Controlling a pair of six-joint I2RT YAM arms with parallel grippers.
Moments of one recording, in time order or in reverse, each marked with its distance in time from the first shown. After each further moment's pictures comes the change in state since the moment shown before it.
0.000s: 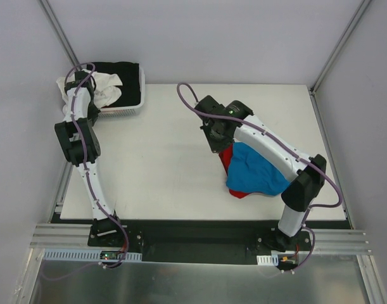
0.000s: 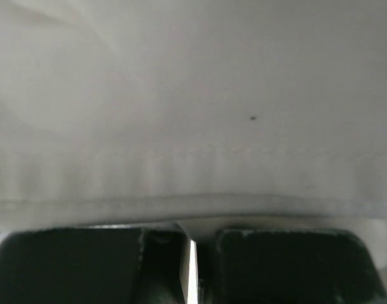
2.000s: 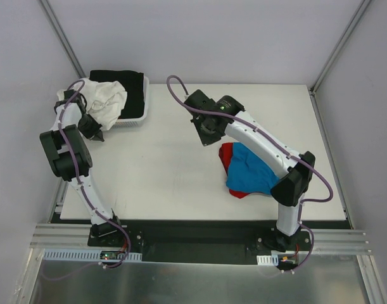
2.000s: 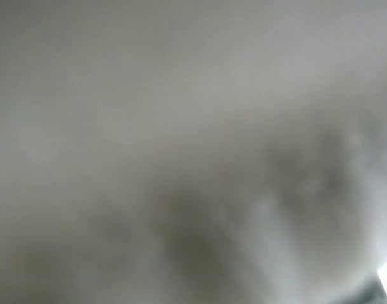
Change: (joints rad) left arm 0.109 -0.290 -0.500 0.138 0.475 -0.005; right arm 0.040 0.108 0.200 -0.025 0.064 -0.008
